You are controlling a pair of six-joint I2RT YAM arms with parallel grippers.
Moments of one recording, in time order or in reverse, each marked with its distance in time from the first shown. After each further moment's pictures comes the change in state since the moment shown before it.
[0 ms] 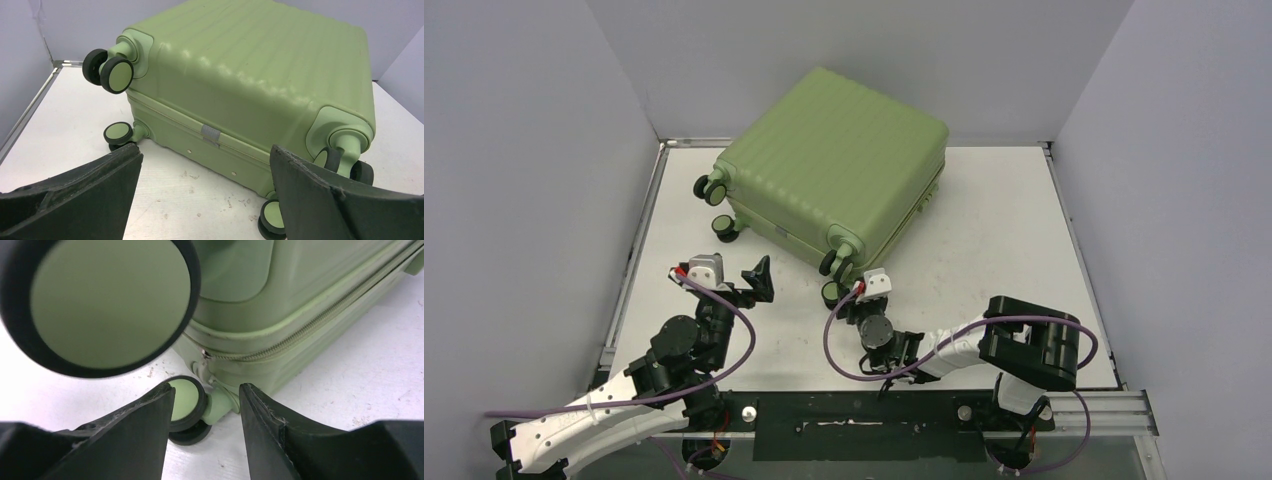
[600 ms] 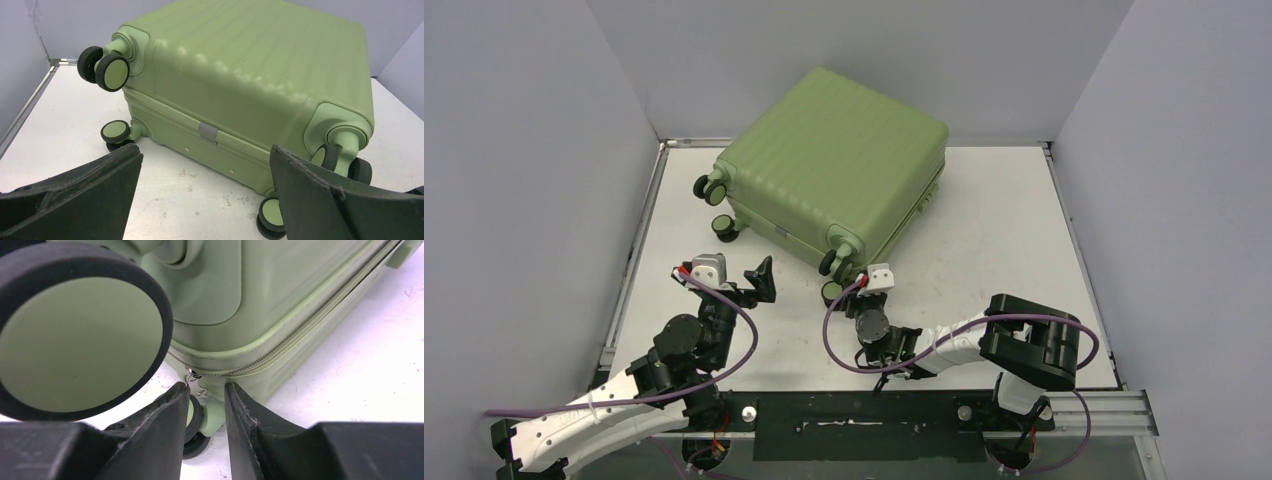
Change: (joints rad) left arm 0.000 0.015 0.000 -0.002 0.007 -0.010; right arm -0.026 0.003 0.051 -0.047 0.046 0.068
